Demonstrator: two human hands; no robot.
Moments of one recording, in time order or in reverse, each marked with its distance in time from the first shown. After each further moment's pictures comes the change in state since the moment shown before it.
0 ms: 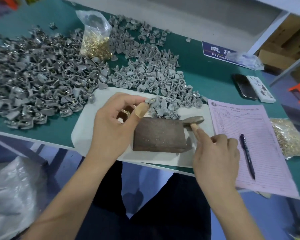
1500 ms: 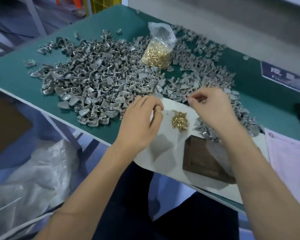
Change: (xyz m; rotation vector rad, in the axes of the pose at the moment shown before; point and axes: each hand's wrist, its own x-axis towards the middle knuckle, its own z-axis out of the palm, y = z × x) left_hand 0.030 -0.044 -0.078 0.664 -0.029 0.005; right_hand 0.143 -0.170 0.003 0.512 -0.254 -0.395
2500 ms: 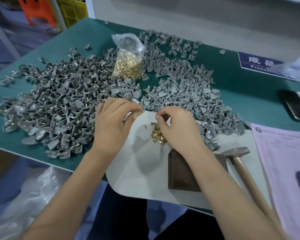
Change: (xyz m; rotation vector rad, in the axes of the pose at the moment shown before) left_hand 0.051 -0.029 0.016 0.194 0.141 0.231; right_hand -0.010 0.012 0.041 0.007 0.083 -0.081
